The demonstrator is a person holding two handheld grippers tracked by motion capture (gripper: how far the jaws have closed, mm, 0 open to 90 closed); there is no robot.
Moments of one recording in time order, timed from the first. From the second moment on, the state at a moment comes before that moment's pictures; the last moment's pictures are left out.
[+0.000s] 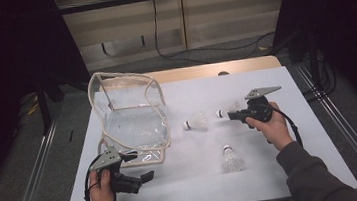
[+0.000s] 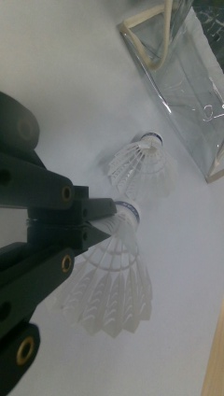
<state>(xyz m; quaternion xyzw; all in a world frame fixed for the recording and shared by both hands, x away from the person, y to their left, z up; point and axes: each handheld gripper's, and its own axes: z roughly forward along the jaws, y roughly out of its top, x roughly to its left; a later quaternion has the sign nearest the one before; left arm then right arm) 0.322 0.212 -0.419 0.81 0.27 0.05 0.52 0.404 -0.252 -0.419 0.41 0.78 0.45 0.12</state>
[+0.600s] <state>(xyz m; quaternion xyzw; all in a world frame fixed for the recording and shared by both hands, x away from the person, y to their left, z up) 0.322 0.212 -0.419 0.81 0.27 0.05 0.52 0.406 -0.241 -0.419 0.40 0.78 0.46 0.11</state>
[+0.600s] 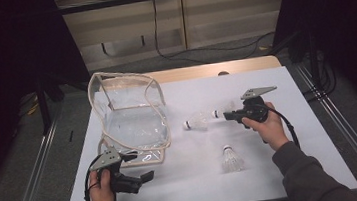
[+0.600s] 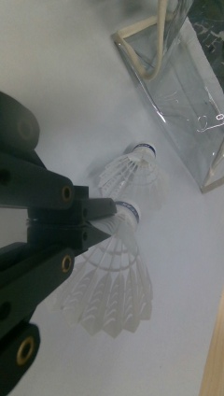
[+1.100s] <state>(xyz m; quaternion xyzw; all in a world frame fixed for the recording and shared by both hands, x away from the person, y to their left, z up) 0.322 0.212 -0.419 0.81 0.27 0.05 0.52 0.409 -0.236 -0.419 0.39 0.79 0.46 0.10</state>
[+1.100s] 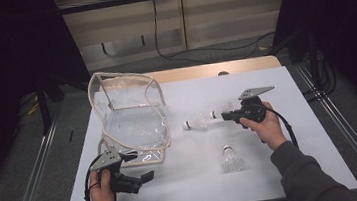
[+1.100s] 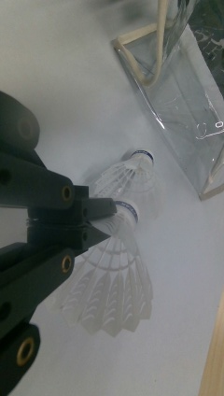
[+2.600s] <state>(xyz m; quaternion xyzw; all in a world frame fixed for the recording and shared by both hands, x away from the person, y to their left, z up) 0.323 0.211 -0.419 0.81 0.27 0.05 0.52 0.415 -0.215 -0.420 0.37 0.80 0.47 0.09</state>
